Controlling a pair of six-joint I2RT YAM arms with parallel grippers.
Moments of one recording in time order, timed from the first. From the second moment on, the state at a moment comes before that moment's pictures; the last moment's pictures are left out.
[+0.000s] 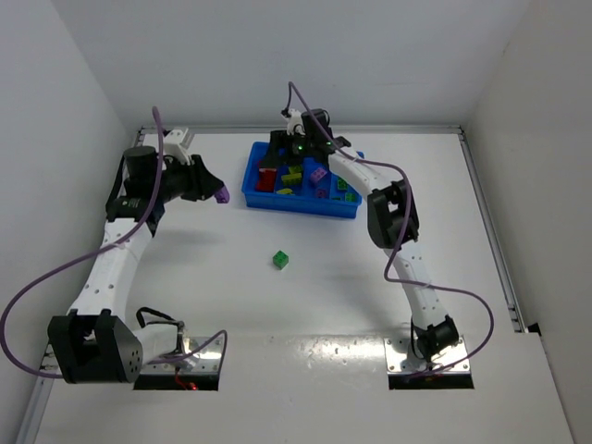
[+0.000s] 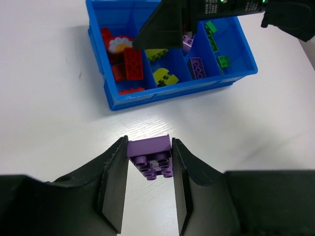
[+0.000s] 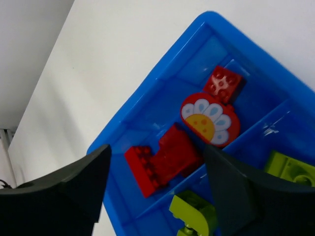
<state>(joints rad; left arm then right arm) 0.03 1.16 1.03 -0.31 0.55 -0.11 0.45 2.57 2.26 -0.24 -0.58 0.32</state>
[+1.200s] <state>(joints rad) -0.44 2.09 1.63 -0.01 0.40 -0.36 -0.11 1.35 1.17 -0.77 -0.56 -0.08</state>
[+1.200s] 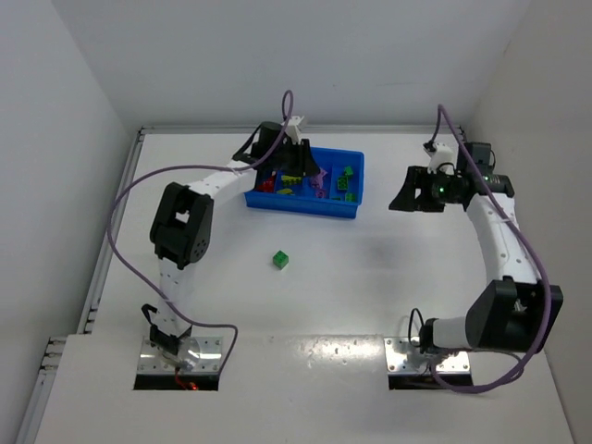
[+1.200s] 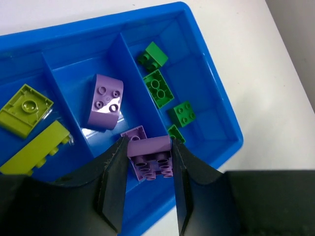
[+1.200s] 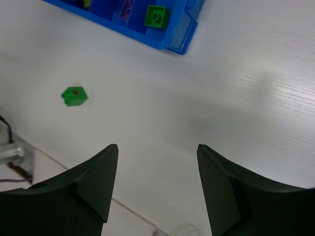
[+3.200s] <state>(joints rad) 0.22 1.60 1.22 -0.44 0.86 0.02 0.79 1.96 1.30 -0.56 -0.48 -0.85</state>
